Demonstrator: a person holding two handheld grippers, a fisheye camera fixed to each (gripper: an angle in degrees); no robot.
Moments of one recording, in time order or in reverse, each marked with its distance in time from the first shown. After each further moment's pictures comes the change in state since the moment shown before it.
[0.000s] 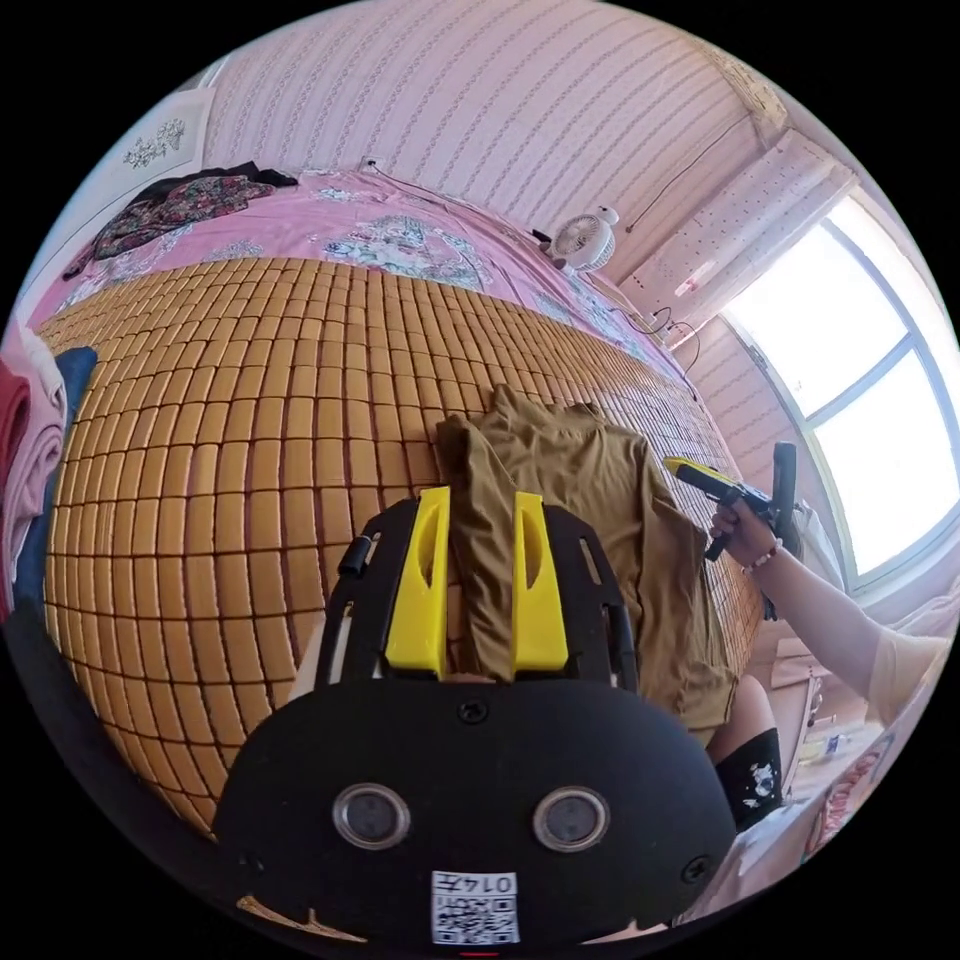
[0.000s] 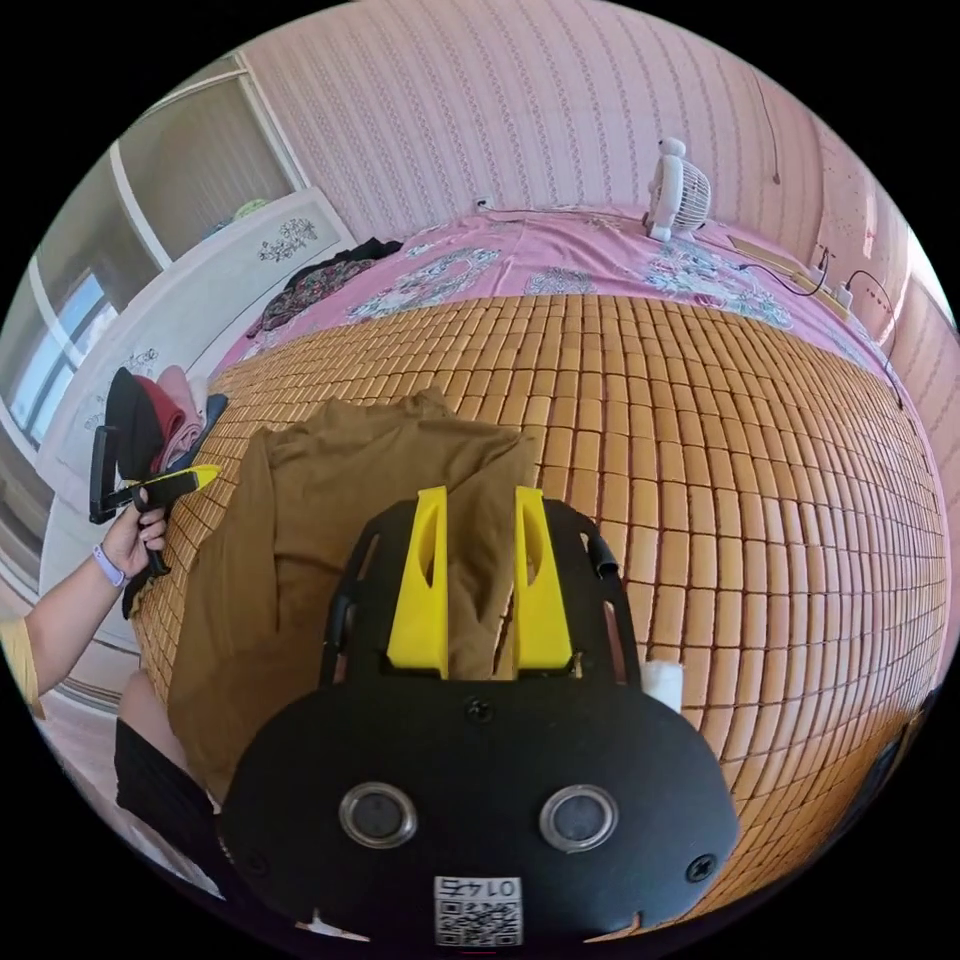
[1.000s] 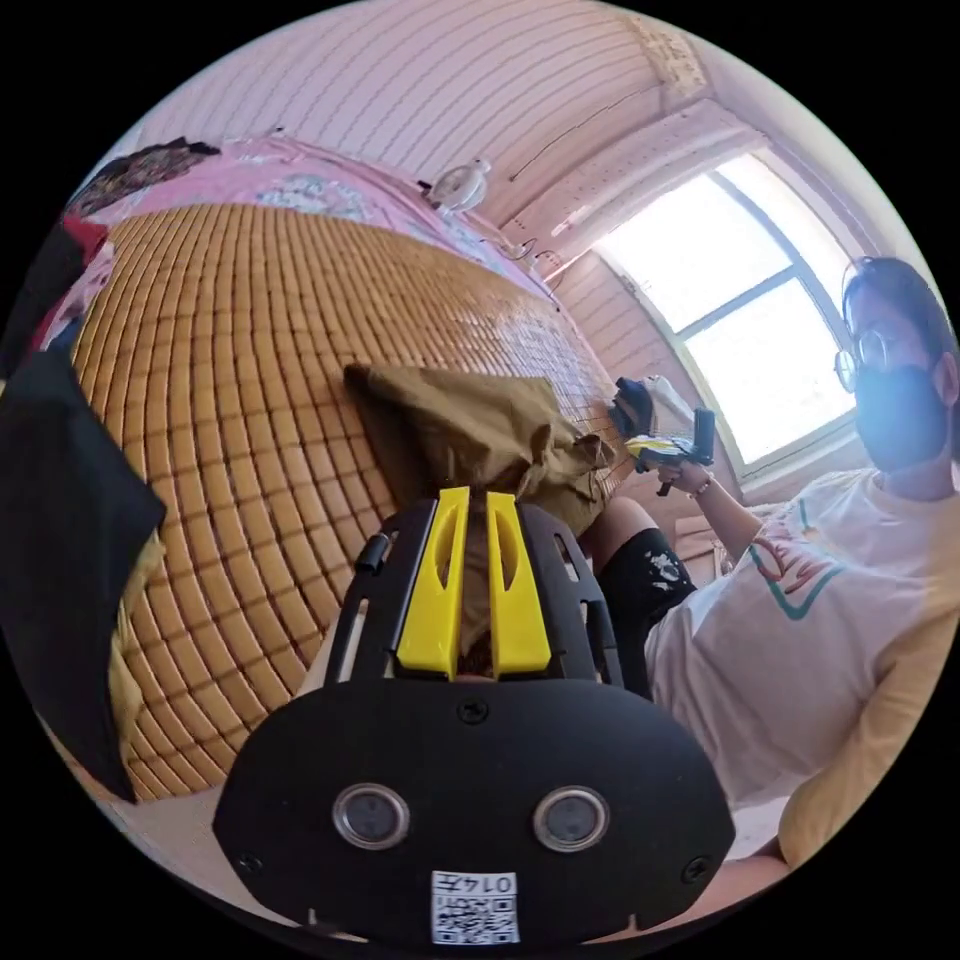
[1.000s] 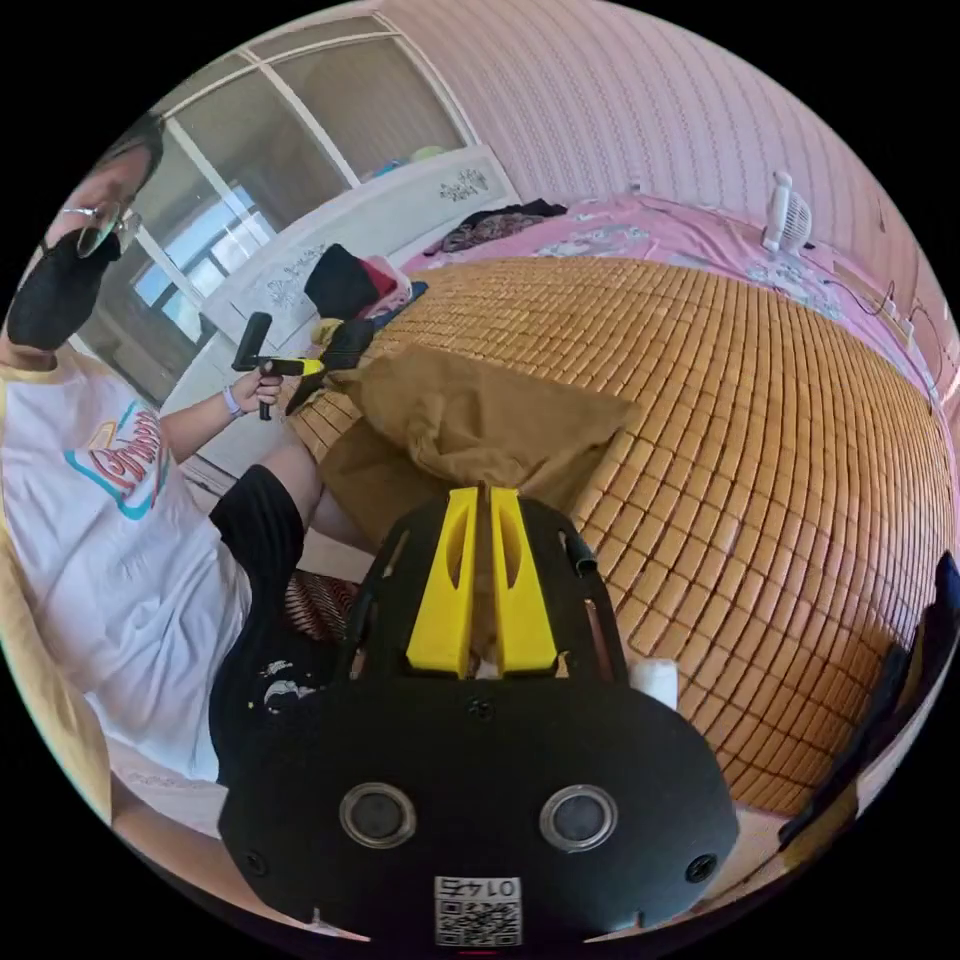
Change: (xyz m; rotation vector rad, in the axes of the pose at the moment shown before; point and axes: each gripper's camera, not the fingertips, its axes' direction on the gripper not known) left arm 0.011 0.223 -0.142 -0.143 0.291 0.100; right arm -0.030 0.207 -0.208 -0.242 -0.269 -0.217
